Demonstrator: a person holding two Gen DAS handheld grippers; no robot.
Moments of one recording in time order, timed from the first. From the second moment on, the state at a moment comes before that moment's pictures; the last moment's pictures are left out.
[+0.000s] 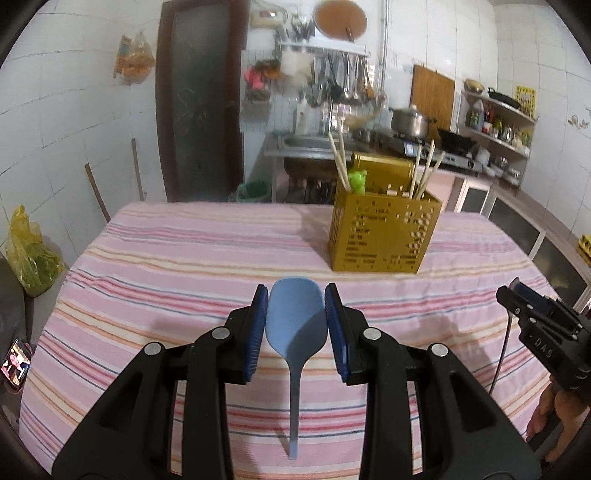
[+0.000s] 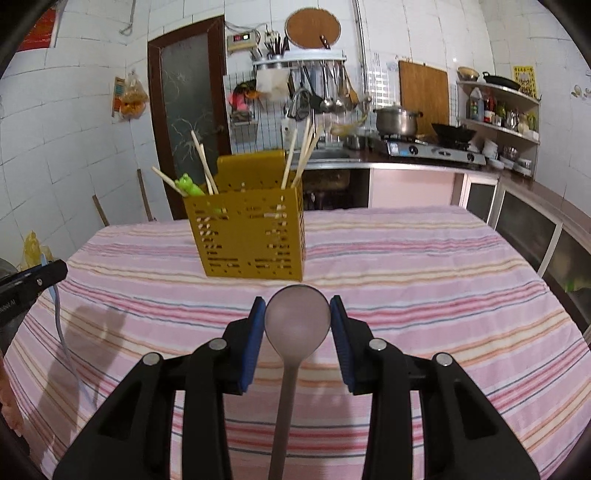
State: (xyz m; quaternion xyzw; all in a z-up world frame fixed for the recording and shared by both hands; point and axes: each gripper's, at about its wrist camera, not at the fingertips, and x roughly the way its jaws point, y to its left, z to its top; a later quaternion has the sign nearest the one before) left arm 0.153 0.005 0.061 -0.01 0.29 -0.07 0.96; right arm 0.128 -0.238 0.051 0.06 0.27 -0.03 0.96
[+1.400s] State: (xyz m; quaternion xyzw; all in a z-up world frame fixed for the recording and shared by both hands) left arm 0.250 -0.054 0.205 -0.05 0.13 -0.13 0.98; right arm 0.241 -0.260 0.179 0.03 0.10 -0.05 0.99
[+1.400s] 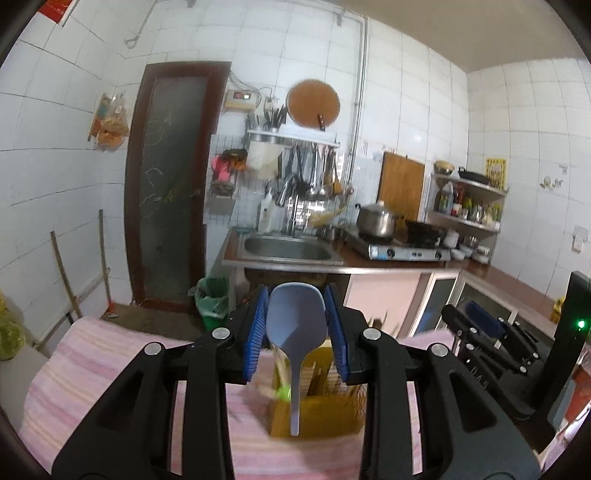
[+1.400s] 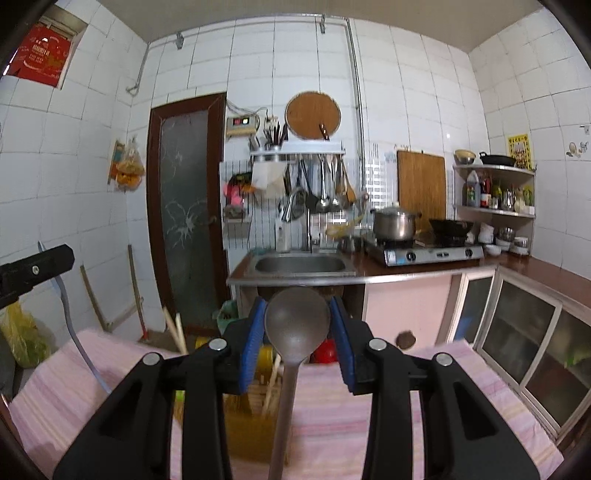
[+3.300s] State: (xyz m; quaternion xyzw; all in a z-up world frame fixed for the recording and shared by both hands) left arm 0.080 0.002 0.073 -0.01 0.15 -0.08 0.99; right arm 0.064 -0.222 0.065 0.03 0.19 -0.04 0.98
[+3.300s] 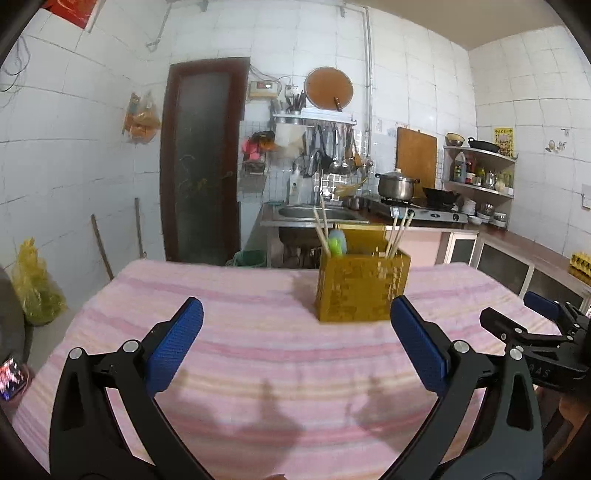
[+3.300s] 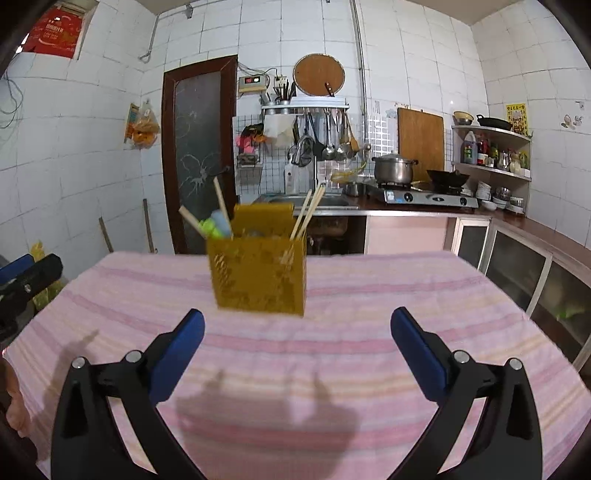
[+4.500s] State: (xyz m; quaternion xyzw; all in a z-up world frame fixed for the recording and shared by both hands) left arm 0.030 0.014 0.012 -0.02 0.11 -0.03 0.99; right arm -0.005 -0.210 0.021 0.02 0.14 -0.08 0.99
